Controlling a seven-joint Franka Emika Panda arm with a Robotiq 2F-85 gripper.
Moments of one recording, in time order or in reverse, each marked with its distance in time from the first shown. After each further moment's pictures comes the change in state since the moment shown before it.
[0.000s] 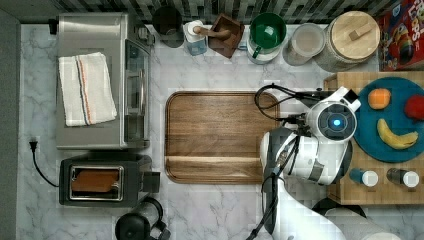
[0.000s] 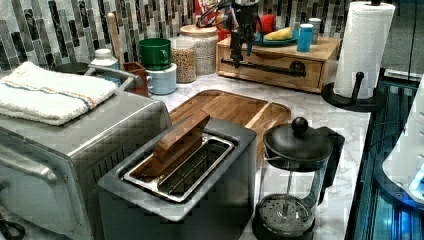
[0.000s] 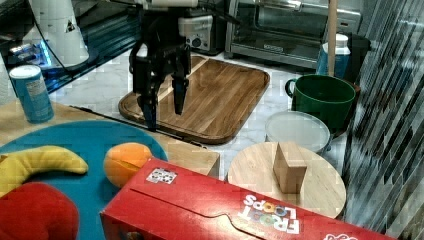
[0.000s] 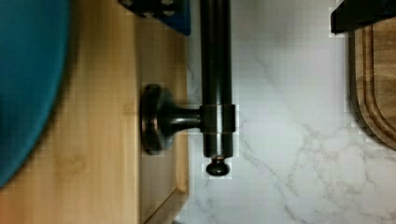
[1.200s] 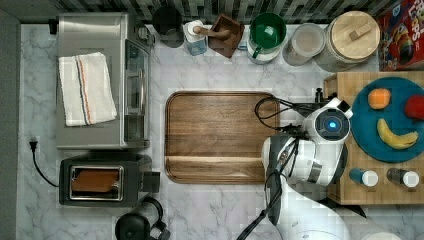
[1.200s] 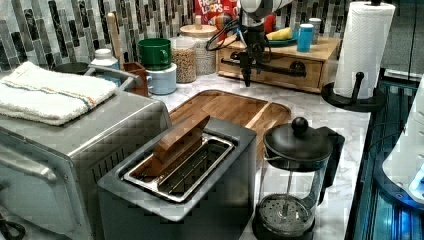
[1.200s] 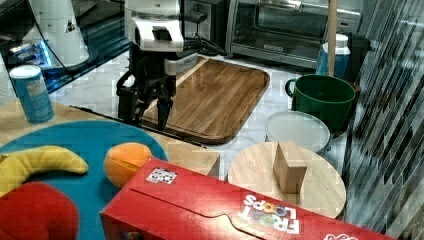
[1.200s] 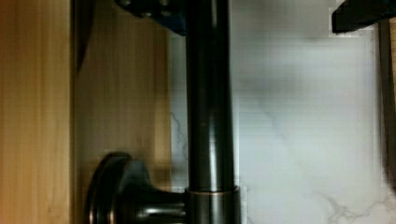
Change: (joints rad) arm -0.064 0.071 0.033 -0.023 -0.032 -0.007 0.010
